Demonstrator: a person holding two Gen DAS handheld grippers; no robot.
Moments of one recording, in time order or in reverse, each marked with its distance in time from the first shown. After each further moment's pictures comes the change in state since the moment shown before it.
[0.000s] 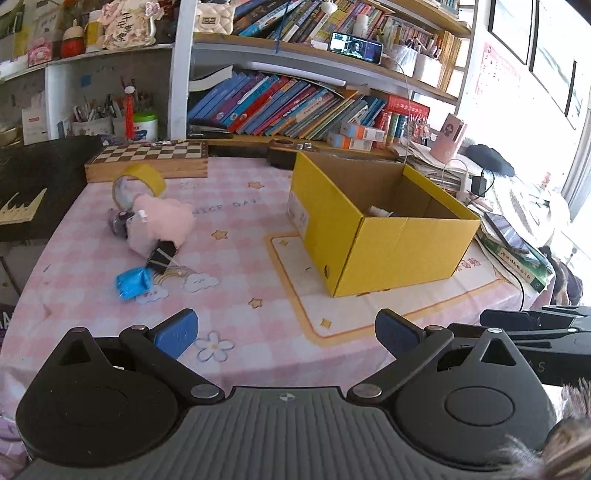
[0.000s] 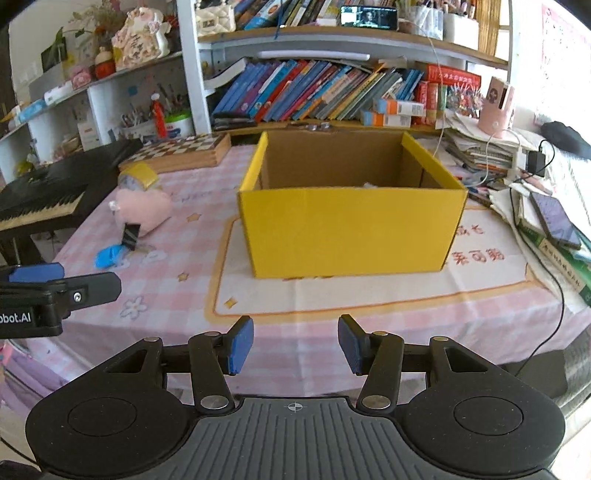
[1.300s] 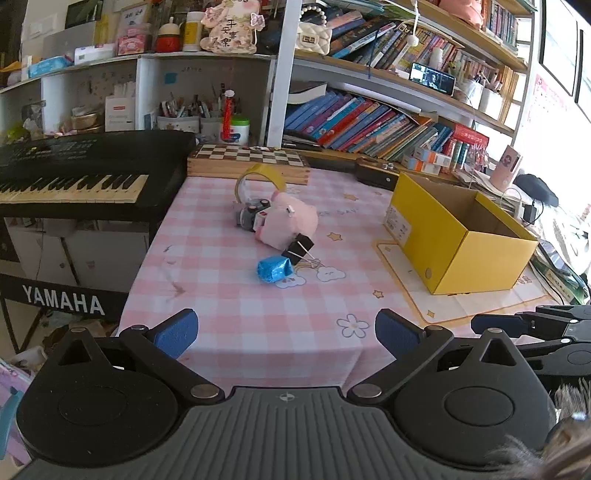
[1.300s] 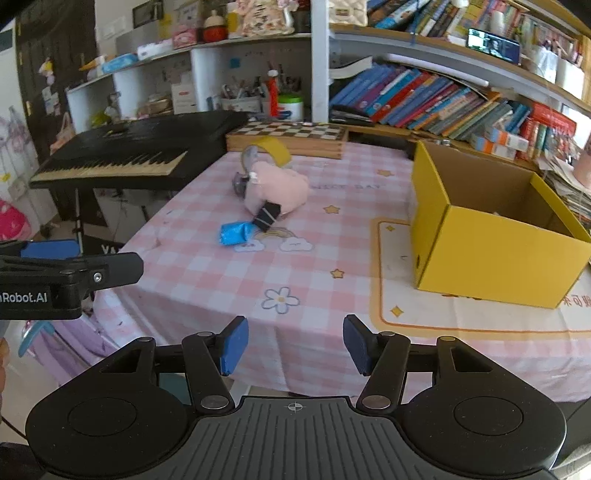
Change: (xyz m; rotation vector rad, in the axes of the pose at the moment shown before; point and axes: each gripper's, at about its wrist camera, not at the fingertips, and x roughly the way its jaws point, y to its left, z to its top) left arm -0.065 0.111 -0.025 -0.092 -0.046 0.143; right arm 0.008 0.140 -0.005 -0.193 0.008 0.156
